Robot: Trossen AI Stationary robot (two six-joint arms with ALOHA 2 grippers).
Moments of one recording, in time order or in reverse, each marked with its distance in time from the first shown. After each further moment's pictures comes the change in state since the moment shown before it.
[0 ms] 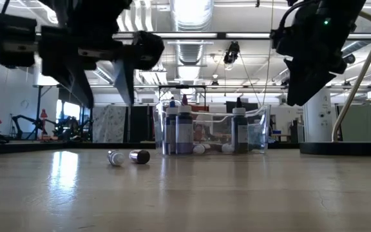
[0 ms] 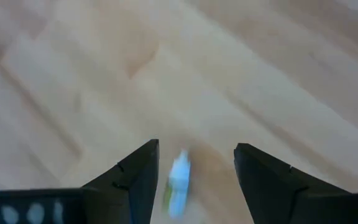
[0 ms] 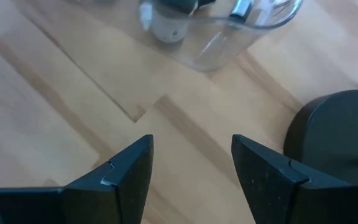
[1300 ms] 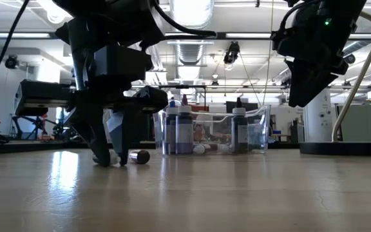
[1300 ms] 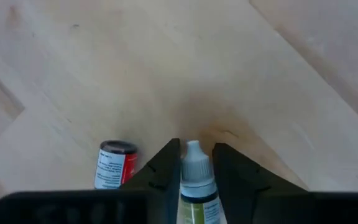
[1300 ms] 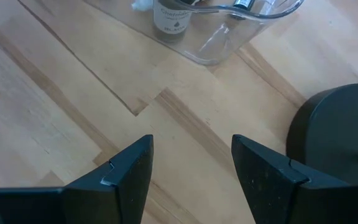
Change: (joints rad) left arm 0.043 0.207 -0.017 0.046 -0.013 -0.037; right arm 0.000 0.000 -0.004 -0.003 -0.033 -0.003
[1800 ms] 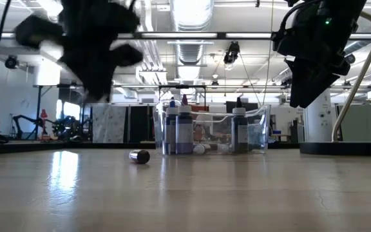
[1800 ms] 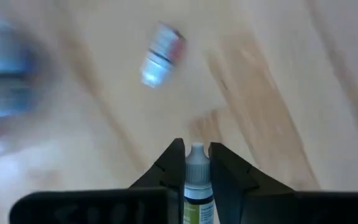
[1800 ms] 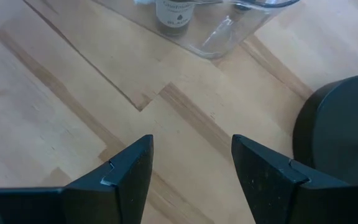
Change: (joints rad) left arm 0.017 -0.211 0.096 -0.423 -0.151 -0.252; right arm 0.000 0.000 0.000 0.002 -0.025 0.024
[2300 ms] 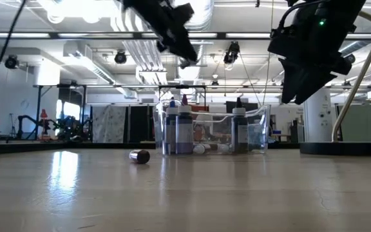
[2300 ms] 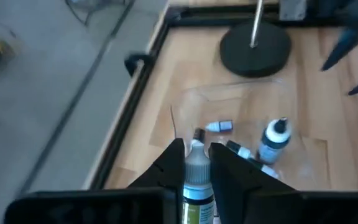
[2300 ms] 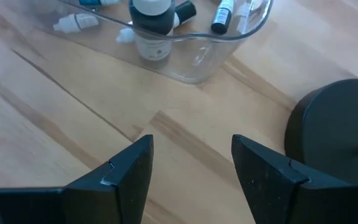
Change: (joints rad) left arm 0.480 0.025 0.367 0.387 -0.049 -0.098; right arm 0.000 0.000 0.000 0.005 0.105 0.104
